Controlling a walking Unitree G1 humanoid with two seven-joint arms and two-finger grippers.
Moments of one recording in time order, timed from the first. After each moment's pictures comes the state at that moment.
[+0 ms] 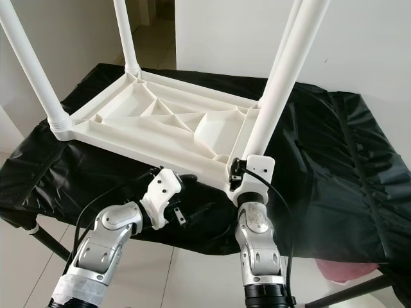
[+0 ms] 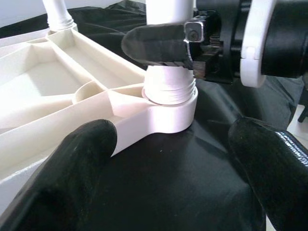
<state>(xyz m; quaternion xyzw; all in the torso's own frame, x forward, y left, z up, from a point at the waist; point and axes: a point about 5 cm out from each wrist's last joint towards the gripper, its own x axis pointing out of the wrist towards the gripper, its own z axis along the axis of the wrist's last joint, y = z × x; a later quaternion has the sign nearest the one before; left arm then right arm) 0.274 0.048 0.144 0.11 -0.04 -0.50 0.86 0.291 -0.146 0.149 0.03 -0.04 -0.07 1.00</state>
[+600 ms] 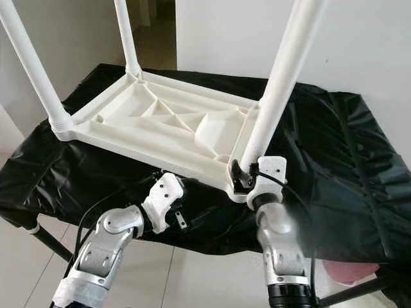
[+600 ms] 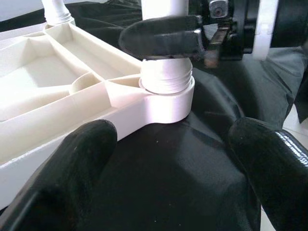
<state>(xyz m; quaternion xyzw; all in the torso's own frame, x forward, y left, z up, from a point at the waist) 0.271 0.049 0.138 0.11 -0.03 -0.50 0.86 0.292 -0.179 0.147 -0.03 -0.04 0.06 1.00</state>
